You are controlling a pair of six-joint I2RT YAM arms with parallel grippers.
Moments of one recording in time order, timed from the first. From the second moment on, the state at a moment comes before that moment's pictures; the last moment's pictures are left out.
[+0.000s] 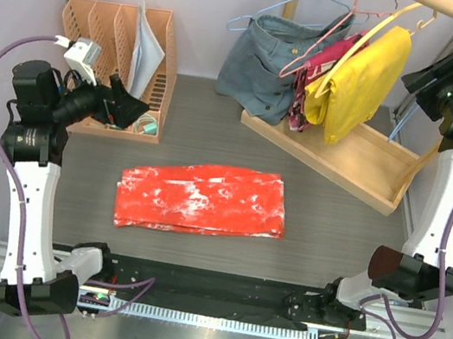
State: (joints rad) left arm 0.21 1.05 1.43 -0.68 0.76 -0.10; right arm -0.28 1.54 2.06 -0.84 -0.21 0.51
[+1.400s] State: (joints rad) left arm 0.20 0.72 0.96 -0.51 0.89 -0.49; right arm 0.24 0.97 1.09 -0.66 -0.39 0.46
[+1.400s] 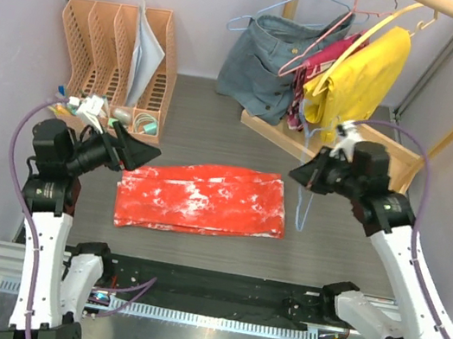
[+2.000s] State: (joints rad) left arm -0.03 0.66 0.74 -0.36 0.66 -0.75; right arm 0.99 1.24 1.00 -0.34 0.15 0.38
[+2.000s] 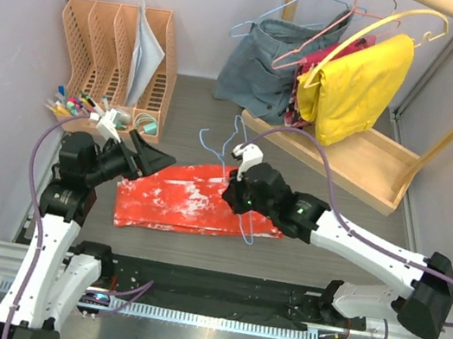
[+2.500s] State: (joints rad) left arm -0.30 0.82 0.73 -0.19 0.37 -0.79; right arm 1.09 1.42 1.05 -0.21 0.29 0.32
